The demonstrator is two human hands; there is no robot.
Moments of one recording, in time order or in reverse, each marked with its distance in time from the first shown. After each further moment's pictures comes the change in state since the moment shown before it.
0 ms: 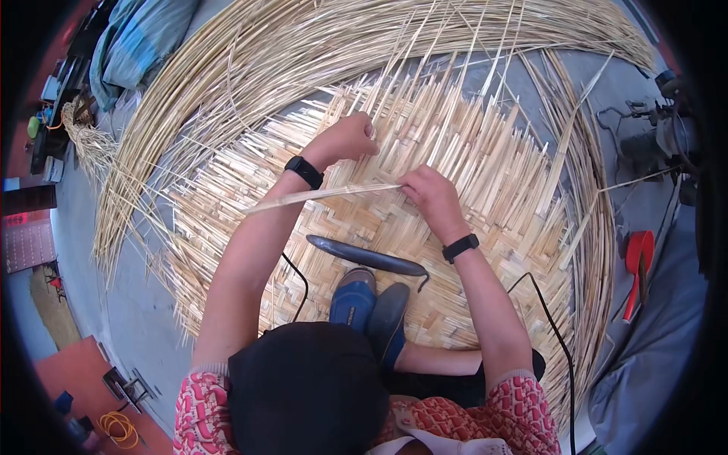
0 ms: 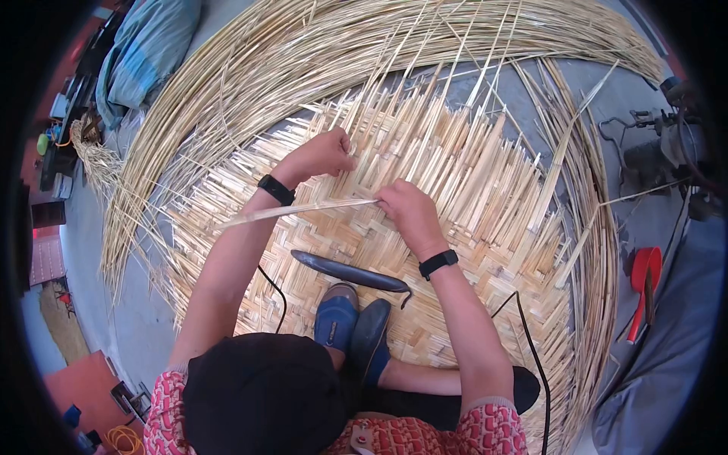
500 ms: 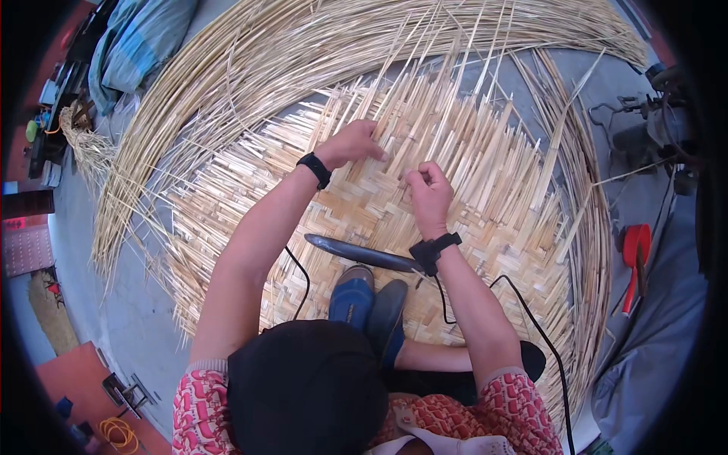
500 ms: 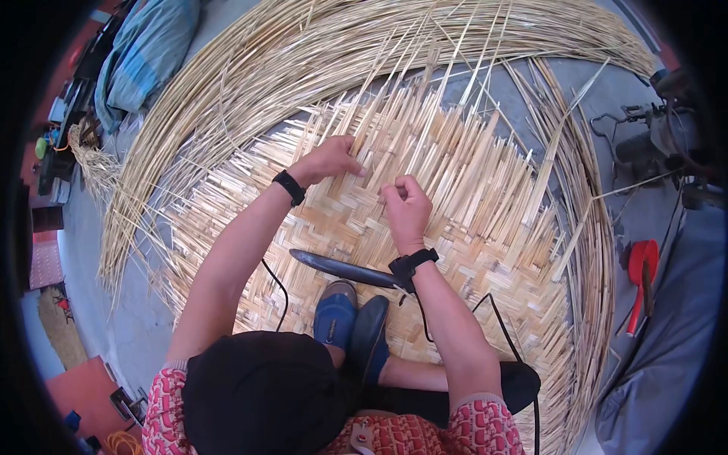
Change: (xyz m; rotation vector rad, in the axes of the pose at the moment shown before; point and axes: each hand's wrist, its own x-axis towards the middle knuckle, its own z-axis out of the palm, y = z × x) left_hand 0.010 -0.012 0.026 -0.142 -0.148 0.081; right_hand -0.002 -0.010 0.033 0.686 0.436 0.568
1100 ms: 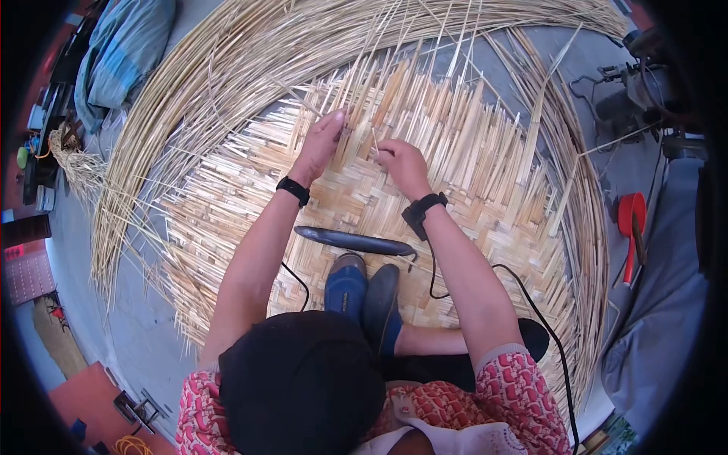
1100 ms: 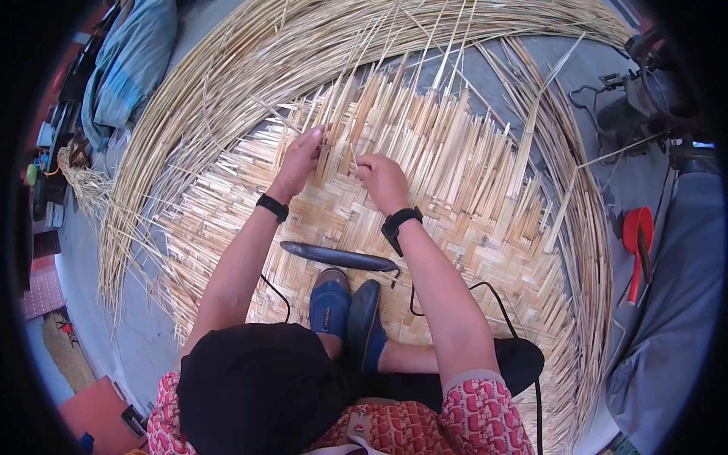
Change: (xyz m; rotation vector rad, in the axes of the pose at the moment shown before) left_hand -0.026 -0.021 0.024 -0.924 0.237 0.114; right_hand 0.030 0.014 -0.003 -0.494 -0.259 -0.223
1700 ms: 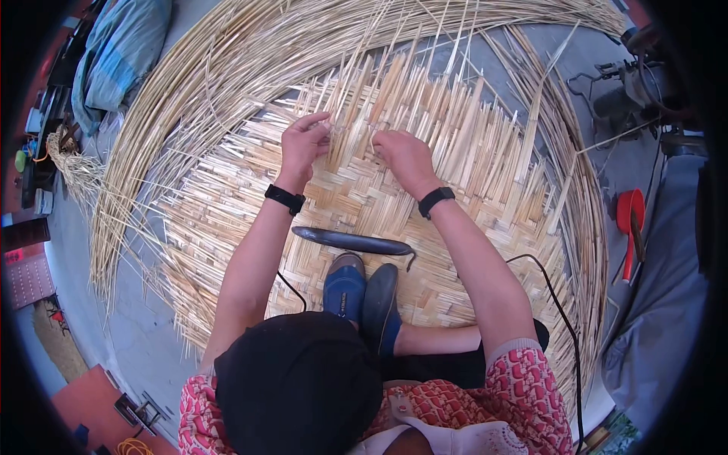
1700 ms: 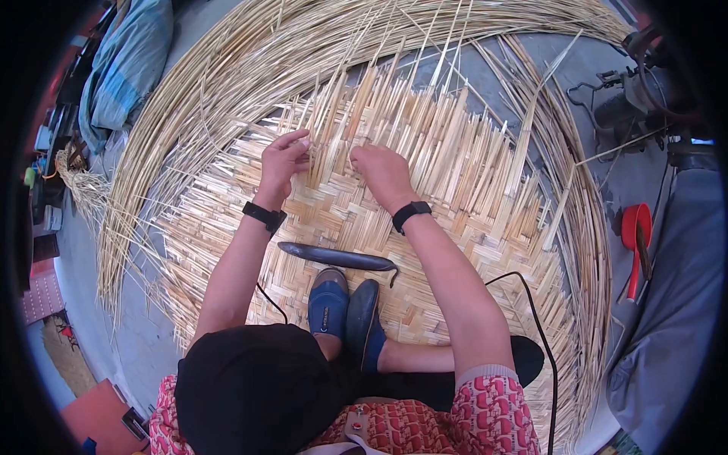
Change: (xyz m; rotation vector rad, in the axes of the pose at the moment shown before) left_hand -0.019 0.014 -0.006 0.161 0.344 -0.024; right_hand 0.006 -0.023 -0.027 -0.422 0.005 -0.380
